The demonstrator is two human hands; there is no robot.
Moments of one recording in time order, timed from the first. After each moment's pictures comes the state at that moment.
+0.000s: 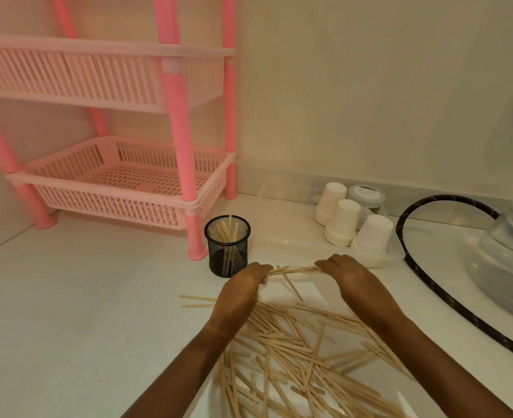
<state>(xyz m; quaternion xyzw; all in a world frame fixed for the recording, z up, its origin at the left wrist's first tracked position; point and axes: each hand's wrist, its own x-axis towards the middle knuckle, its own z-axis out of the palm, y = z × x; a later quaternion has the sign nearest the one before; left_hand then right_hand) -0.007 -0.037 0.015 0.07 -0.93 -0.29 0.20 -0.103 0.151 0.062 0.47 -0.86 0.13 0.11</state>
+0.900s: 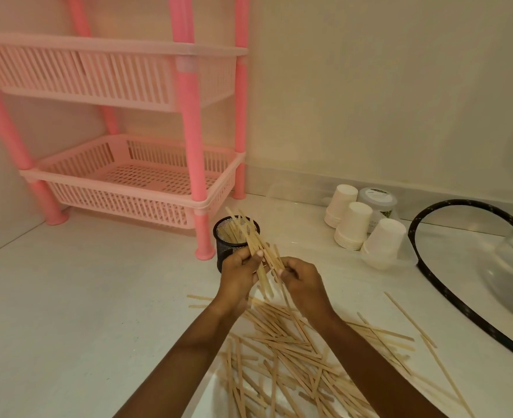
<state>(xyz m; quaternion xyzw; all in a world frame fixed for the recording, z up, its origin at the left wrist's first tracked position) -0.009 -0.040 0.056 0.20 -0.54 -0.79 0.24 -0.061 0.063 0.056 0.27 -0.80 0.53 -0.12</state>
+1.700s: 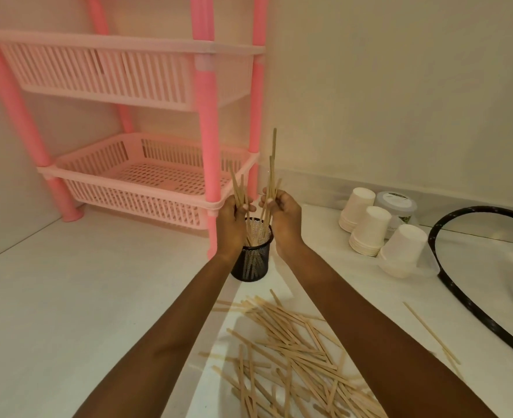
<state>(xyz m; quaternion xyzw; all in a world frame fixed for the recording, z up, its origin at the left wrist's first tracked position) -0.053 -0.108 0.086 0.21 -0.69 -0.56 0.41 -0.098 -0.043 0.108 0.19 -0.66 0.72 -0.10</state>
